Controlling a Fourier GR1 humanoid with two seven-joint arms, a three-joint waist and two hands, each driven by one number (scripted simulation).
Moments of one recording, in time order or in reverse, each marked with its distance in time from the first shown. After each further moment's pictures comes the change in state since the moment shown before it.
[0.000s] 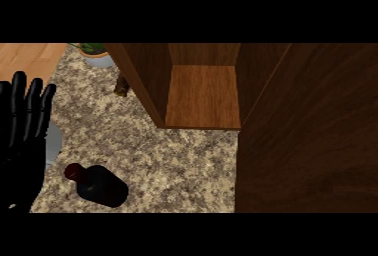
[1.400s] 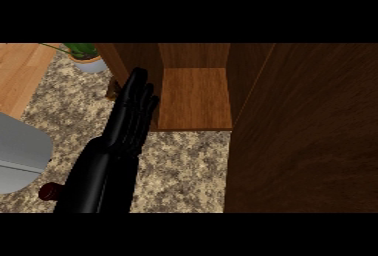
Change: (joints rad) left arm -0.383 -0.092 -0.524 -0.081 -0.369 0.524 0.991; right arm 0.243 -0.045 0.276 -0.383 -0.125 0.137 0.262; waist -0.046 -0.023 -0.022
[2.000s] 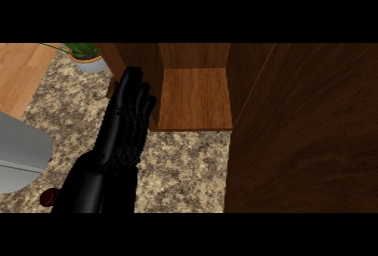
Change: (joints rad) left arm -0.089 0.000 -0.063 -0.038 -0.184 0.055 0.146; right arm -0.010 -0.004 0.044 -0.028 0.041 -0.049 0.060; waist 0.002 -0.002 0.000
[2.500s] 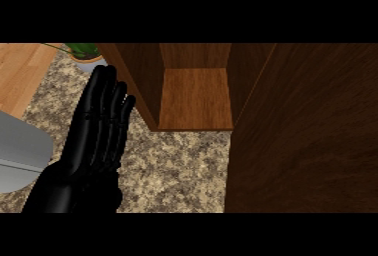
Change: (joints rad) left arm -0.004 0.000 0.020 -0.056 -0.099 -0.032 0.070; right arm -0.043 -0.005 -0.002 -0.003 0.010 -0.028 0.032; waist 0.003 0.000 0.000
